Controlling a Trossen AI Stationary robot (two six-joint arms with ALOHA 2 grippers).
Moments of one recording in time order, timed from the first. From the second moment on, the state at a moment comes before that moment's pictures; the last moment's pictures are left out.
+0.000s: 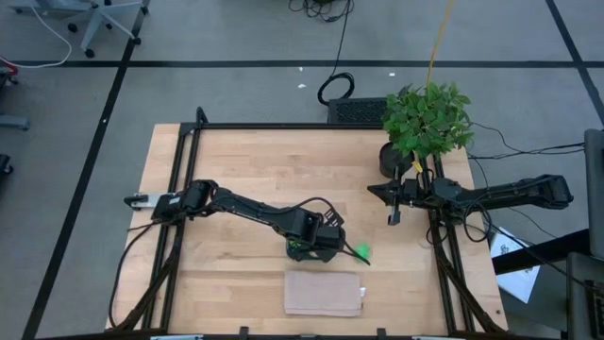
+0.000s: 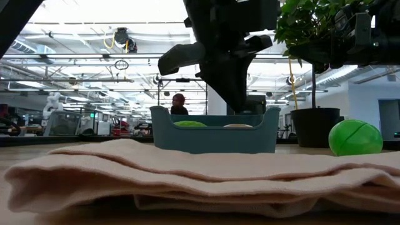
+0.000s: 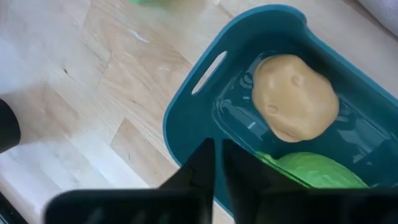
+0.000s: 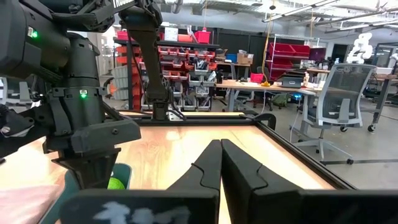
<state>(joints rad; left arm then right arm) -0.22 2.24 1.93 -0.92 -0.23 0.73 -0.01 0.58 0.02 0.67 0.16 -0.06</state>
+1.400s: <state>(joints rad) 0.00 1.41 1.91 -1.25 -0.36 0.38 -0.01 0.58 0.02 0.69 0.16 -0.06</state>
